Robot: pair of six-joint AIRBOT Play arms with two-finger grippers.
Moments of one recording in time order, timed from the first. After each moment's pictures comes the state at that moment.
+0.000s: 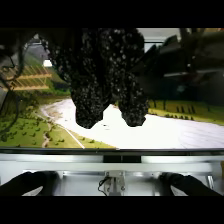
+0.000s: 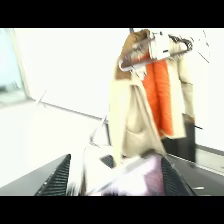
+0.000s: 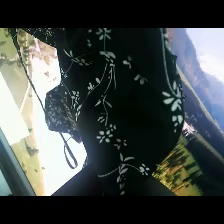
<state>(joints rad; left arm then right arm) -0.65 -1.07 1.61 1.22 -0.32 -1.08 0.43 -1.21 1.89 -1.16 1.45 1.07</state>
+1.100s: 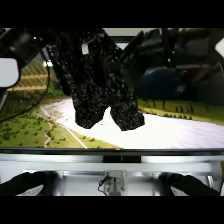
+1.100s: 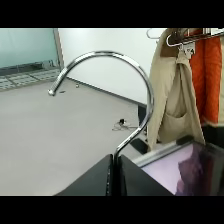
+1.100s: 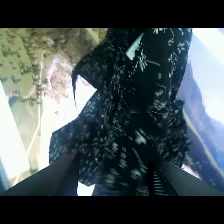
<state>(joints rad) -0.54 -1.20 1.62 1.26 -0.21 -1.20 0.46 -1.24 1.89 -1.09 1.26 1.04</state>
